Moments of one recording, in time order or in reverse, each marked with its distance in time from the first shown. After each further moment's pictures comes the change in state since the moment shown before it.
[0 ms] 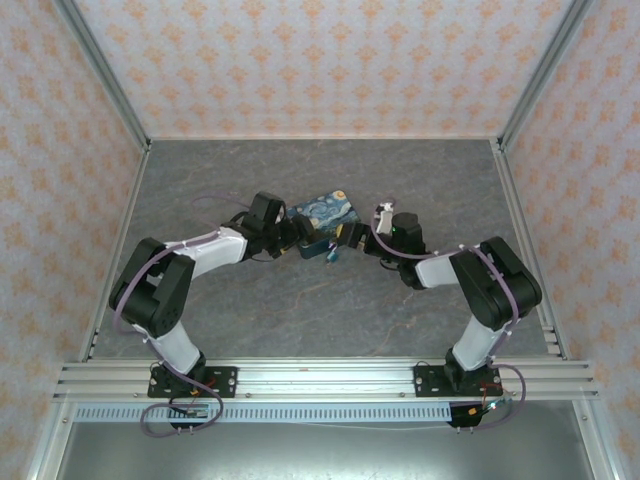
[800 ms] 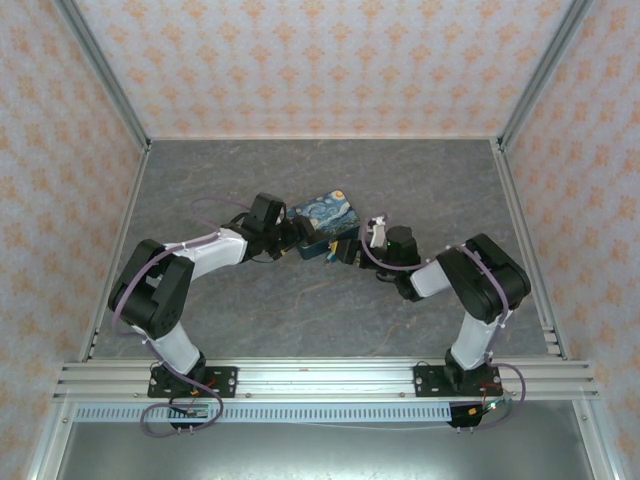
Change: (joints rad) left arm -0.008 -0.005 -0.003 -0.001 -0.005 -0.018; right arm 0.067 0.077 -0.068 0.129 -0.031 -0.029
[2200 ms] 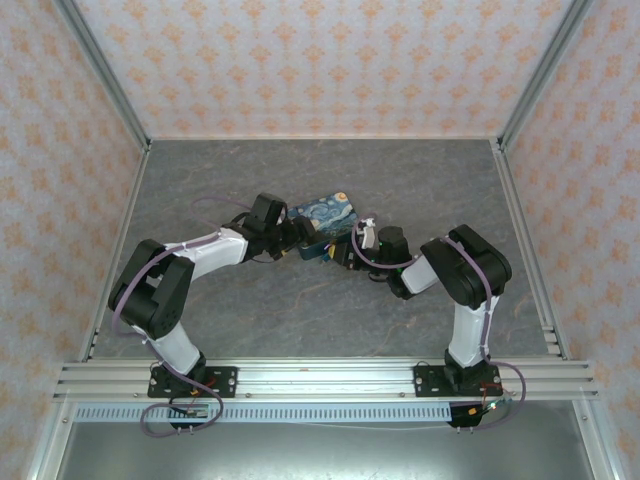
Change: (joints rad) left arm -0.006 0.000 0.006 -0.012 0.000 0.000; right arm 0.021 0.127 0.053 0.071 -0.071 0.026
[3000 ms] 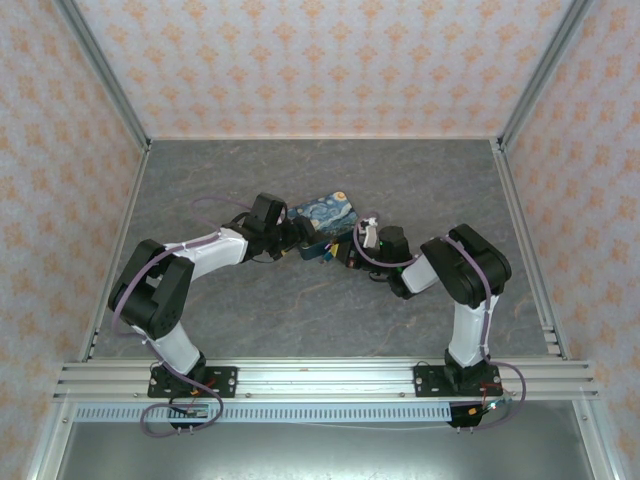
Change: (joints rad) left arm 0.000 -0.002 0.000 -0.003 -0.003 0.000; right arm -0.013 0.006 -0.001 0.006 0.024 0.058
